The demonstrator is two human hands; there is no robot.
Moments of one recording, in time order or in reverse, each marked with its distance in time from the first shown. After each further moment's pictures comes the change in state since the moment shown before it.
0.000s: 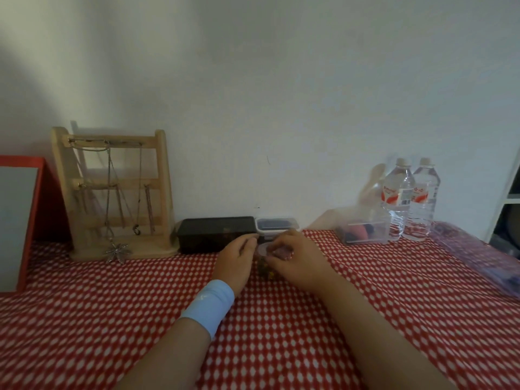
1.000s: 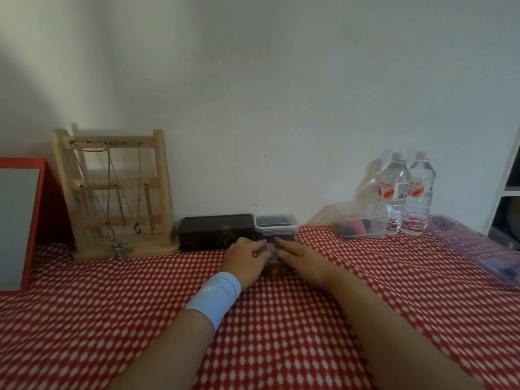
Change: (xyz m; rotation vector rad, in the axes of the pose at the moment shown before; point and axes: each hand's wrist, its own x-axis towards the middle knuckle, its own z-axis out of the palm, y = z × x) left_hand 0.006 0.001 0.011 0.401 -0.226 -0.010; right_hand 0.000 0.032 0.004 0.191 -0.317 0.257
